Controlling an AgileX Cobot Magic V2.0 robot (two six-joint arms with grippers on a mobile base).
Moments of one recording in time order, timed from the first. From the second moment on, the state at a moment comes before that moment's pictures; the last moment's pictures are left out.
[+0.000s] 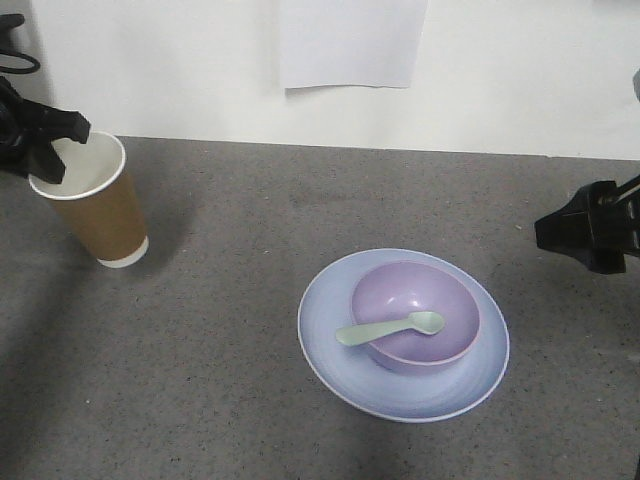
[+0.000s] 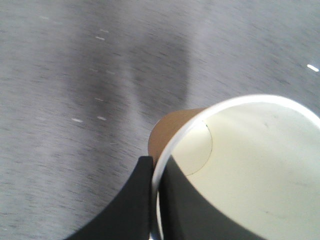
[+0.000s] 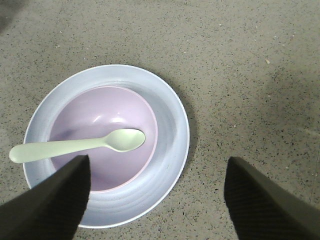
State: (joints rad) left arm -0.01 1.67 -1.69 -0.19 1.25 0.07; right arm 0.15 1.06 -1.14 0.19 0.99 -0.11
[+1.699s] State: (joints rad) left arm -0.36 1.75 -1.57 -0.28 1.15 0.11; right arm 0.15 1.06 -1.14 0.19 0.99 -0.11
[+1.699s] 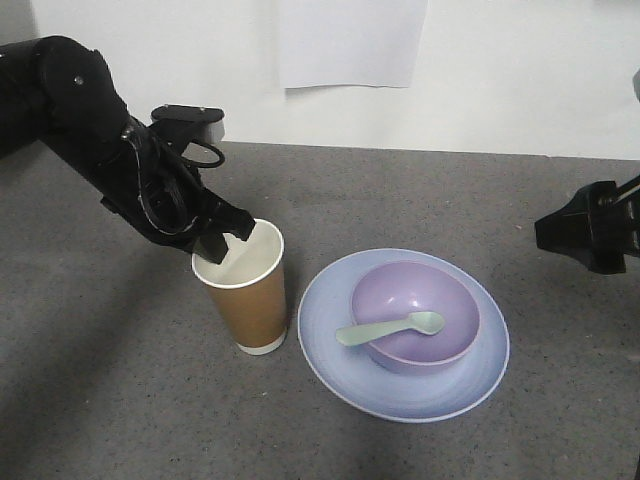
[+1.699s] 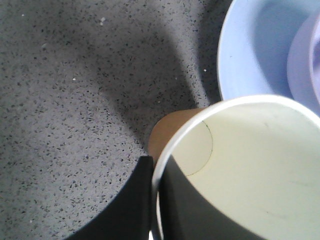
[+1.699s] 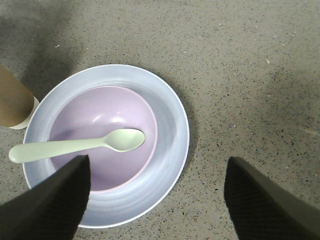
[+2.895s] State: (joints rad) left arm -0.36 1.53 -1.57 -0.13 1.09 0.03; right arm 0.15 1.06 -1.14 0.17 0.99 -0.11
